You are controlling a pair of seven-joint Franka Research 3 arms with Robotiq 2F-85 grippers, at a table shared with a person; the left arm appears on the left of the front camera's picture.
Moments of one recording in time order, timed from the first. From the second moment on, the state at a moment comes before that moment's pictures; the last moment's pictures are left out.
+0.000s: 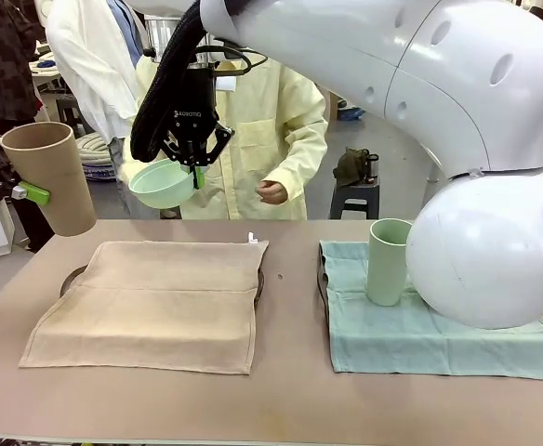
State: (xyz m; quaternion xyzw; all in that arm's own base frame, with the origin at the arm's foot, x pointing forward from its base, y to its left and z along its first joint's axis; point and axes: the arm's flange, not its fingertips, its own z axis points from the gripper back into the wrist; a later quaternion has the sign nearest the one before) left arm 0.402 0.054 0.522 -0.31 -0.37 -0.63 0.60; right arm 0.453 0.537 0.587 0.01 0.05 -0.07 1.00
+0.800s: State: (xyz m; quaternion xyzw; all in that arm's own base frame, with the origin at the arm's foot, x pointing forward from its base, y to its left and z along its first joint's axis) left arm 0.426 0.079 0.460 -0.34 -0.43 -0.62 0.56; right arm 0.476 0.556 0.540 0.02 0.04 -0.05 1.00
